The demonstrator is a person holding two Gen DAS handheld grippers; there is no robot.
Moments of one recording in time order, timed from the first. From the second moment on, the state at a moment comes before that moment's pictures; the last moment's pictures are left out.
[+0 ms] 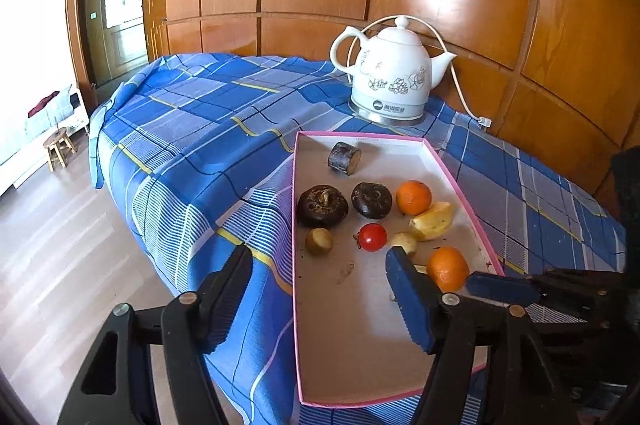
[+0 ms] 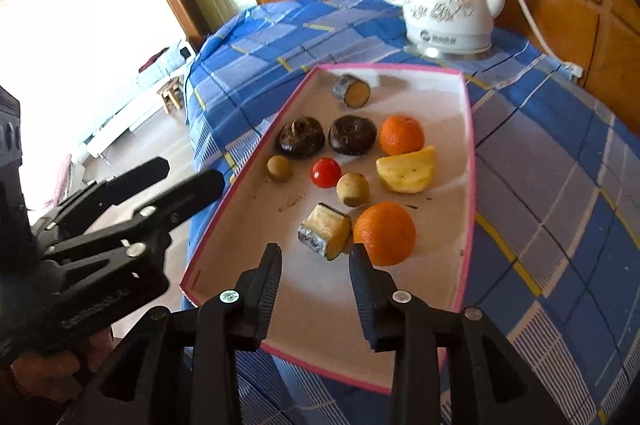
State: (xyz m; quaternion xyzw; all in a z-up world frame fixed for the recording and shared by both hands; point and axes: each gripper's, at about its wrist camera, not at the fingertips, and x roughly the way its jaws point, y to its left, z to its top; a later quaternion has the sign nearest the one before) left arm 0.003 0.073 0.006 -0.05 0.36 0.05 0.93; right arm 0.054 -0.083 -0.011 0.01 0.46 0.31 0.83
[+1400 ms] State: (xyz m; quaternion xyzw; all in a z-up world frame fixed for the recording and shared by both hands) left arm -0.032 0.028 0.009 -0.03 0.31 0.07 0.95; right arm 0.008 -0.139 0.006 -0.02 0.36 0.11 0.92
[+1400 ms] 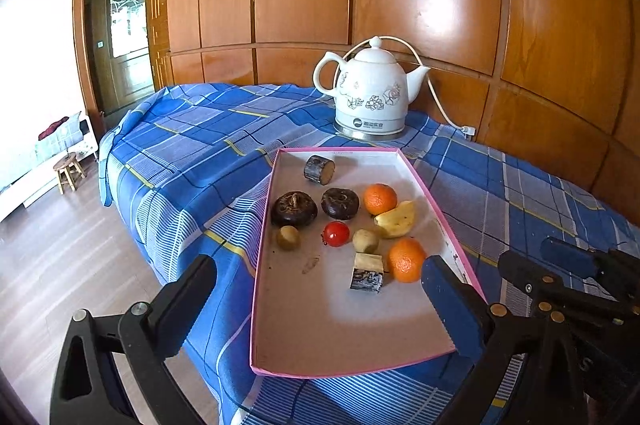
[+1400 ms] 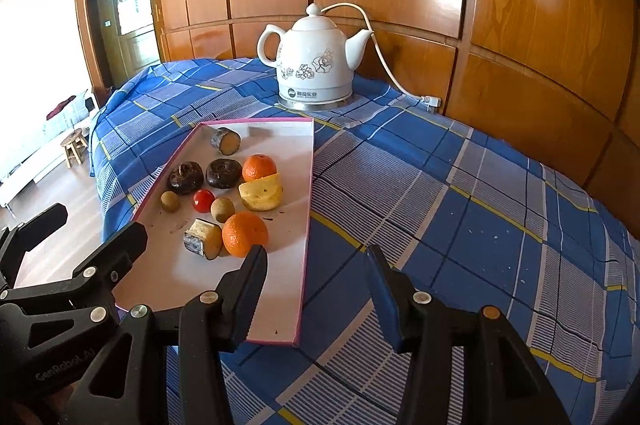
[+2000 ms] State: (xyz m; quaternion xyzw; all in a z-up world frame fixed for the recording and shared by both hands) left arm -0.031 0.030 0.010 -0.03 0.31 0.07 0.95; right arm 0.008 -0.138 0.006 -0.02 0.37 0.11 0.92
